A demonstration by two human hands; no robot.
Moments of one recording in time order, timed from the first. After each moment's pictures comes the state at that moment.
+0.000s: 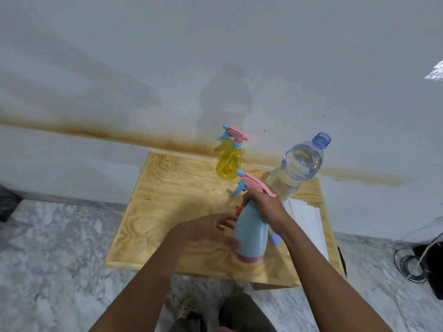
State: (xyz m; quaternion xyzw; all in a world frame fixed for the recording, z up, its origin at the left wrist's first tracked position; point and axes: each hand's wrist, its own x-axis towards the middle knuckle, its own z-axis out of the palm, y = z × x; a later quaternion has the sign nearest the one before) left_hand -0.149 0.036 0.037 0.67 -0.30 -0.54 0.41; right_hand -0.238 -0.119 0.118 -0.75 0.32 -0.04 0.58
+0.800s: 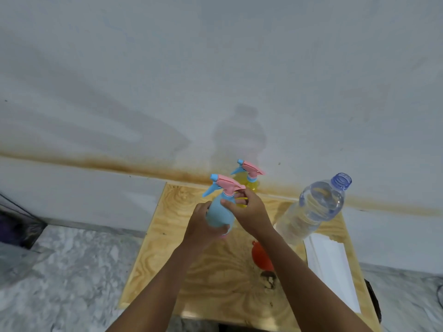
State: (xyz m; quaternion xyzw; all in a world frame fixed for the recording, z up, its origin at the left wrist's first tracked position) left_hand -0.074 0.035 0.034 0.83 -0.21 -0.17 0.50; right_hand -0.138 -0.103 0.103 -0.81 0.26 -0.12 0.52
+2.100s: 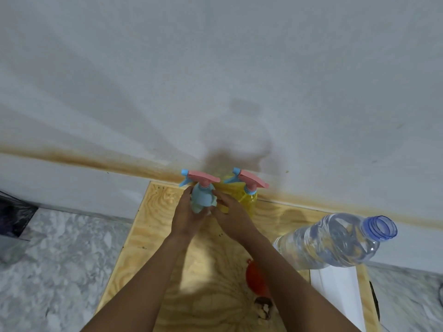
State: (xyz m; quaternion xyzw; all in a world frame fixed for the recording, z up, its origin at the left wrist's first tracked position) left_hand 0.010 -0.023 -0.026 0.77 -0.10 -0.17 0.60; right_hand -0.064 -0.146 0.039 -0.84 0.21 0.03 0.51
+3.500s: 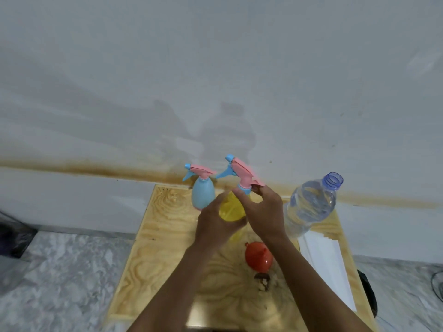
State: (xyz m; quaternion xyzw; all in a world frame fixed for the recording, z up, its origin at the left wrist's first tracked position) left_hand -0.097 -0.018 0.076 0.81 -0.25 -0.10 0.52; right_hand -0.158 -0.127 0.131 -0.79 0.28 -0.29 0.46
